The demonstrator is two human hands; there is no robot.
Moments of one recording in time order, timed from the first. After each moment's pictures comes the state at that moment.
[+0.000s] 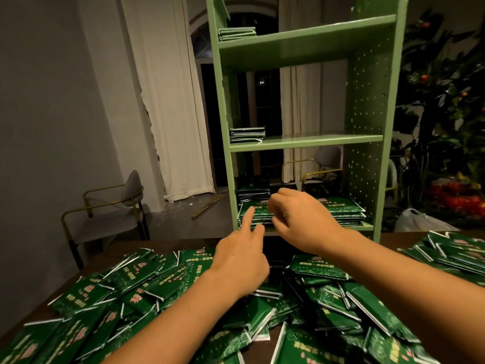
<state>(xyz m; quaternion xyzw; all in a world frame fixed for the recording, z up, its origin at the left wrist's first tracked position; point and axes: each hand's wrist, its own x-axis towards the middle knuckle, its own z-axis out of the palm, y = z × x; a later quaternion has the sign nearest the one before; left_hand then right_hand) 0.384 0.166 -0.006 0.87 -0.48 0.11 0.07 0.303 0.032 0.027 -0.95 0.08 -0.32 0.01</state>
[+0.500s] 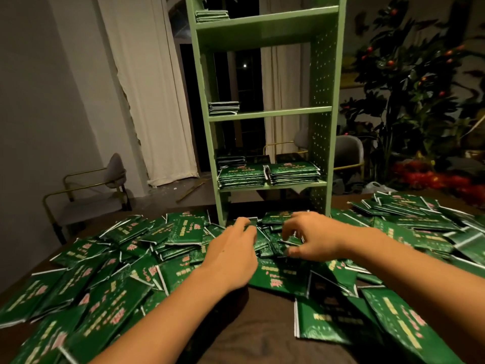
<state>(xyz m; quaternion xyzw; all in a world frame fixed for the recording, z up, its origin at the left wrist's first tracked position) 0.306 0.216 -0.057 0.84 -0.53 0.09 0.11 0.177 0.061 -0.021 -0.99 0.16 -0.01 0.07</state>
